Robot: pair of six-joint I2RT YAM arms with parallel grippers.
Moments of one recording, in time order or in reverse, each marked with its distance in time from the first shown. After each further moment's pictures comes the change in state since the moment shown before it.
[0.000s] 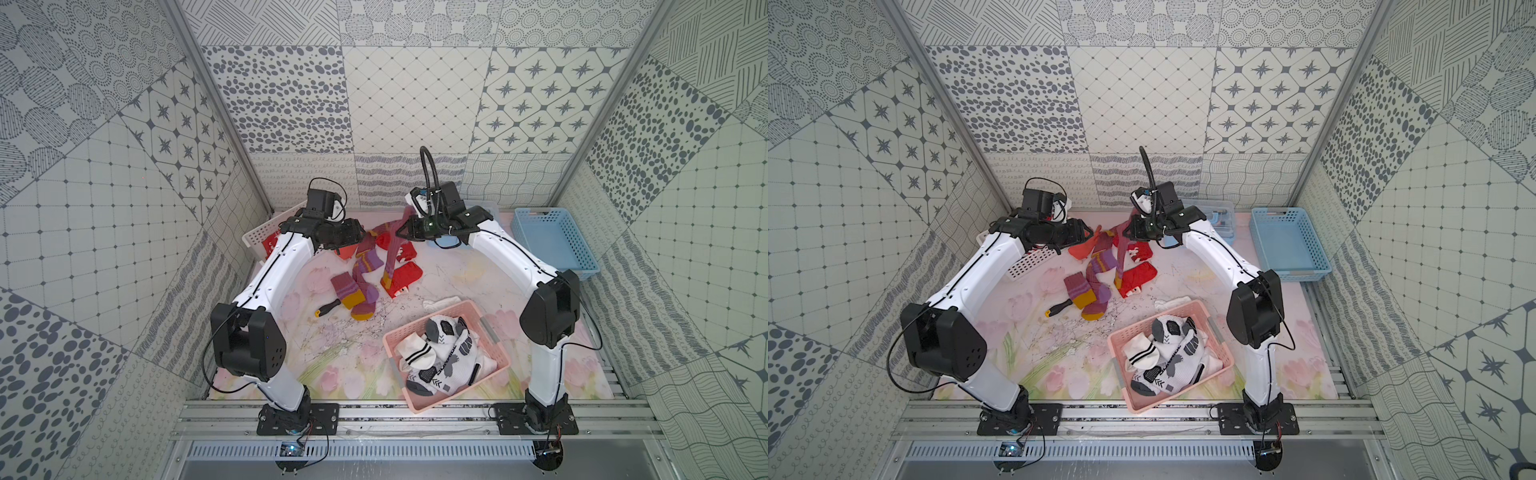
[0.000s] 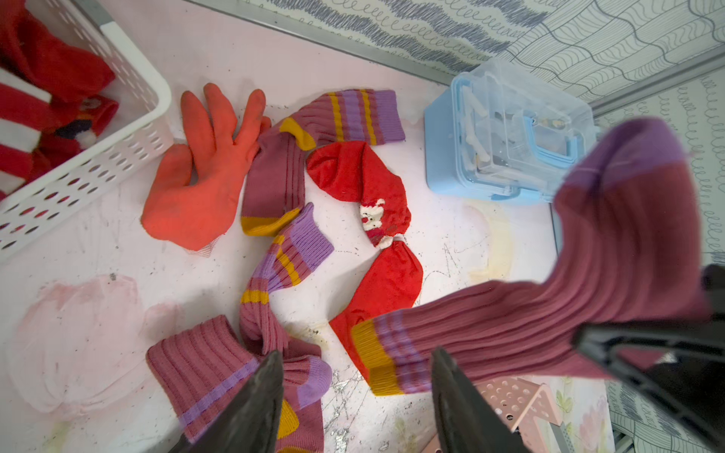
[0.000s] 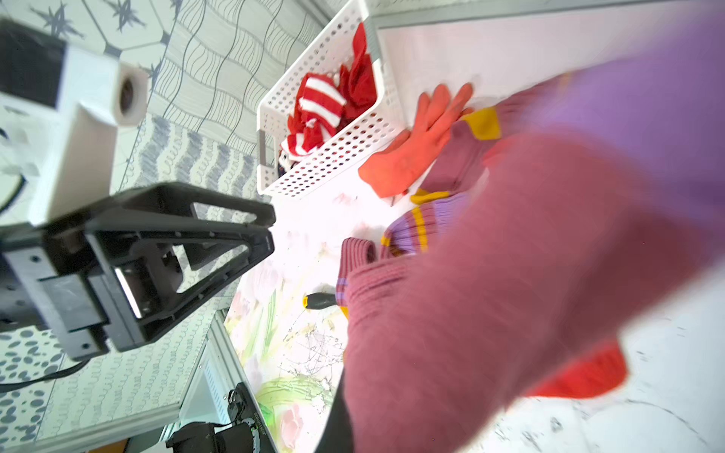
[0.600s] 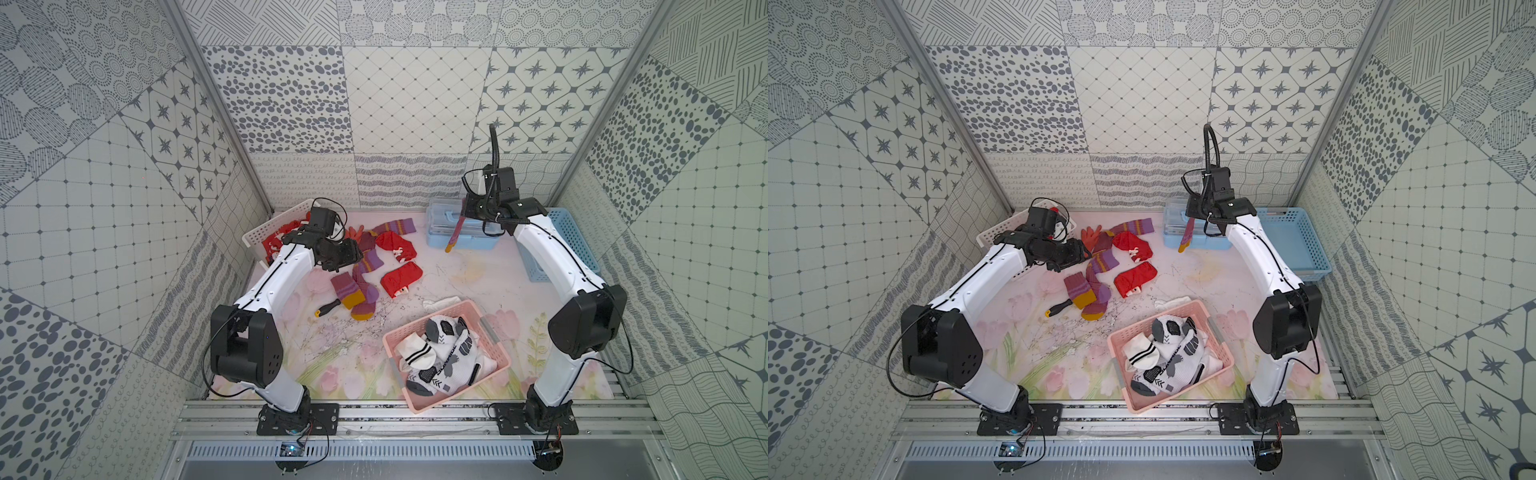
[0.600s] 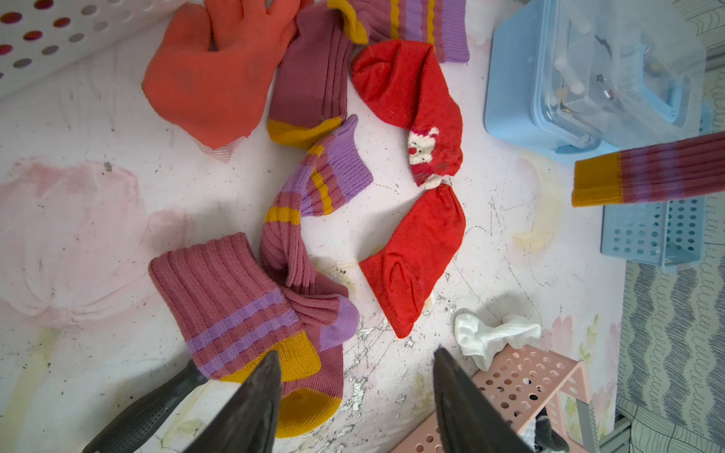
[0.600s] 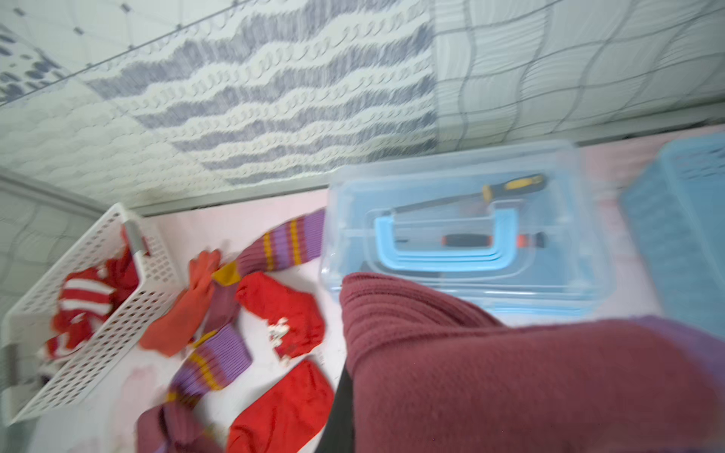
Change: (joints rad) left arm -0.002 -0.037 -0.174 -0.023 -0.003 -0.048; right arm -0.236 -0.193 -0.161 0.066 0.592 -0.067
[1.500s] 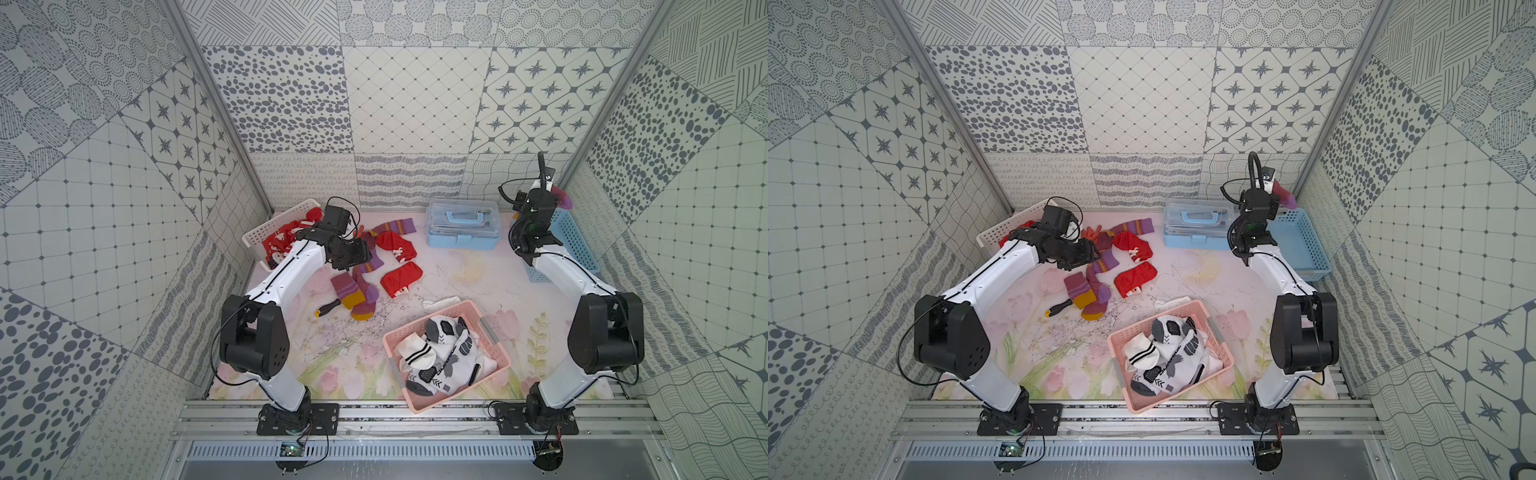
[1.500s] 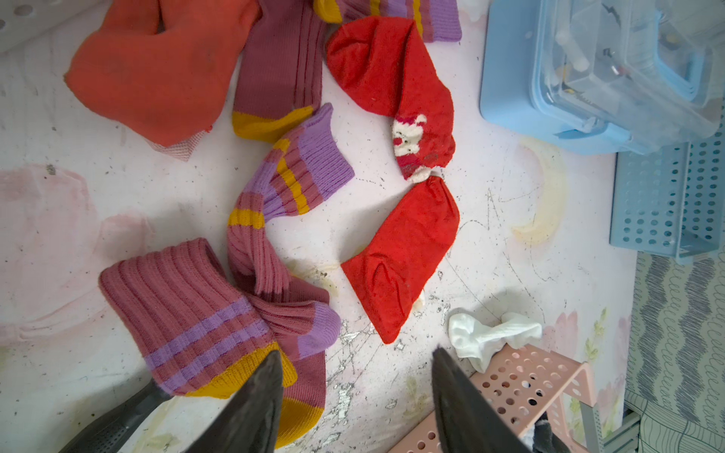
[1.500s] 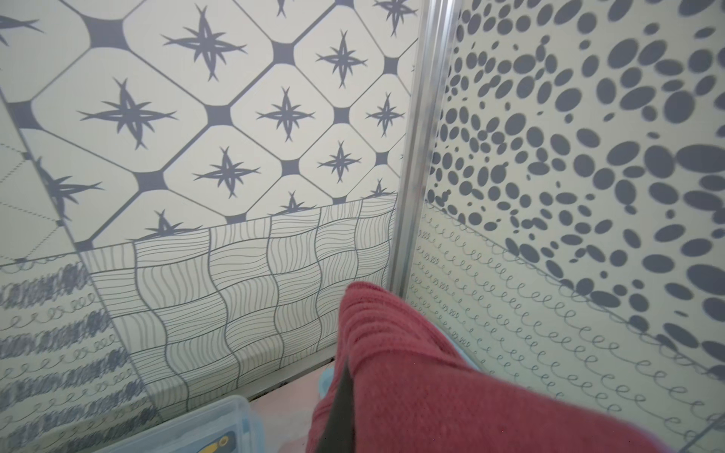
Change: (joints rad) left arm -0.072 0.064 0.060 -0.013 -0.039 -0.027; right arm -0.200 -0.103 -0.504 1.057 0.524 -0.456
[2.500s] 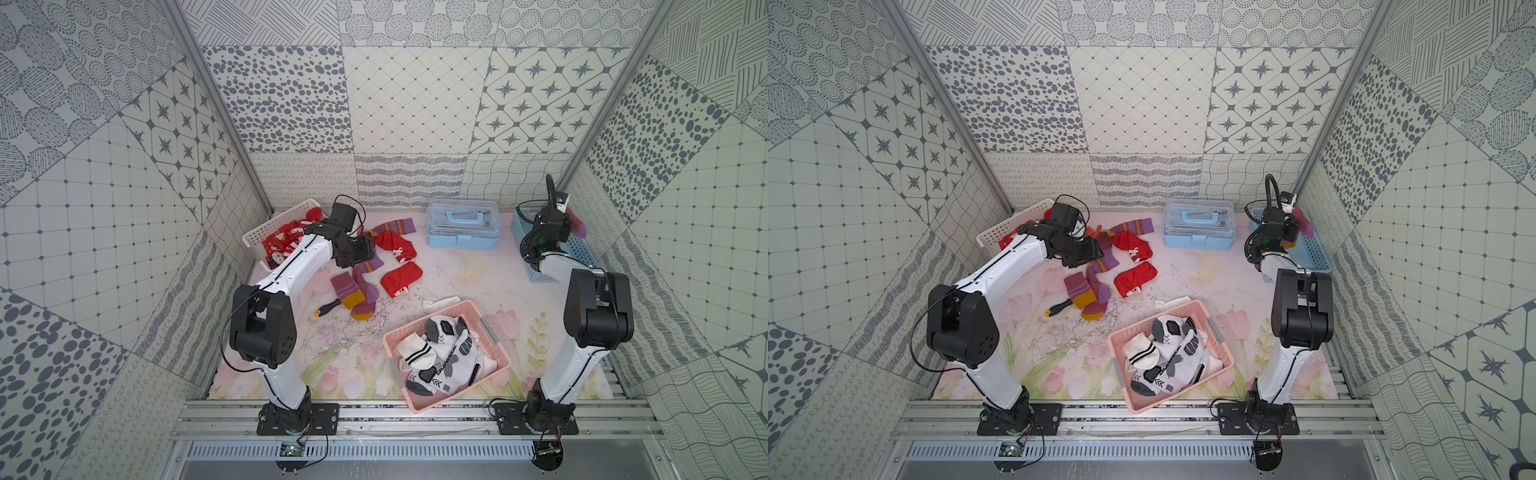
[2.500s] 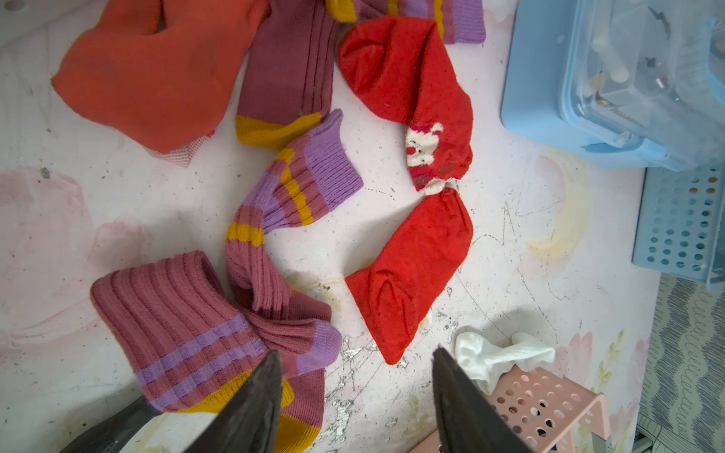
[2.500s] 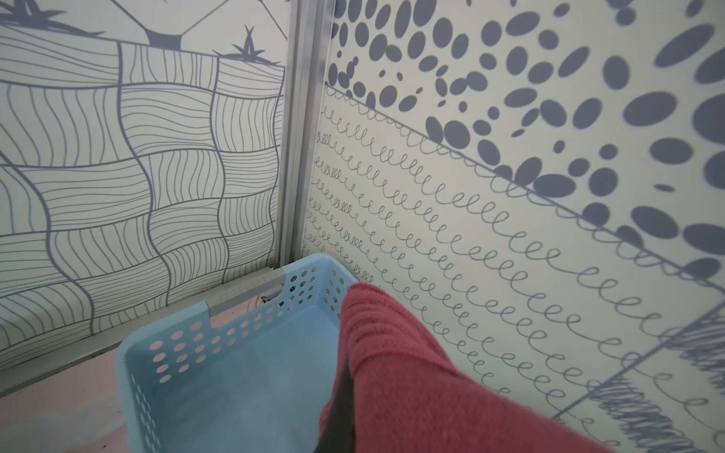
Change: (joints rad) left arm -0.021 0.085 0.071 -0.034 -0.047 -0.037; right arm -0.187 0.195 -0.092 0.076 0.034 -0.024
